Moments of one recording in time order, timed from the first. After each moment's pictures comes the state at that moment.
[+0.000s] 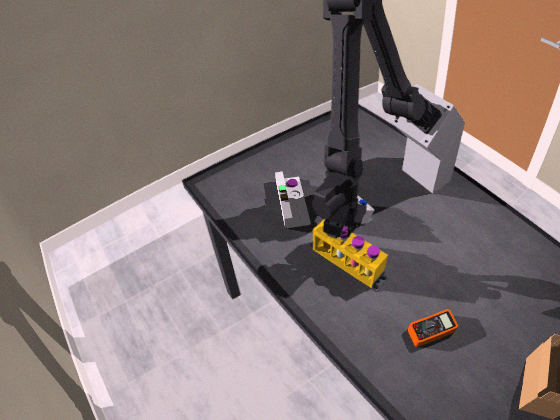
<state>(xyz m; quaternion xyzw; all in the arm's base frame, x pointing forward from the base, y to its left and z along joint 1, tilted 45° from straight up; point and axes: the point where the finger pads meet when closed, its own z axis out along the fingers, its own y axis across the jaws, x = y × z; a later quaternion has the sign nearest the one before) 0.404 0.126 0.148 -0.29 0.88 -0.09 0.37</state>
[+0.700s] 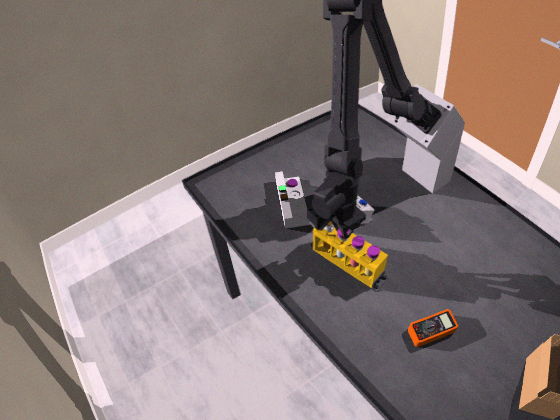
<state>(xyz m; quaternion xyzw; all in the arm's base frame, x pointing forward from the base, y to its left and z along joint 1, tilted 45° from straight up) 0.404 0.126 0.148 -0.03 0.92 0.02 0.39</state>
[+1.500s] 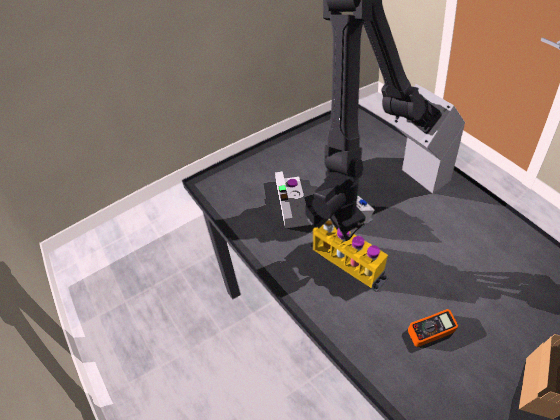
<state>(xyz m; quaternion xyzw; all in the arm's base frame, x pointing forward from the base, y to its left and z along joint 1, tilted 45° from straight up) 0.403 0.126 0.147 0.02 0.92 0.04 0.38</state>
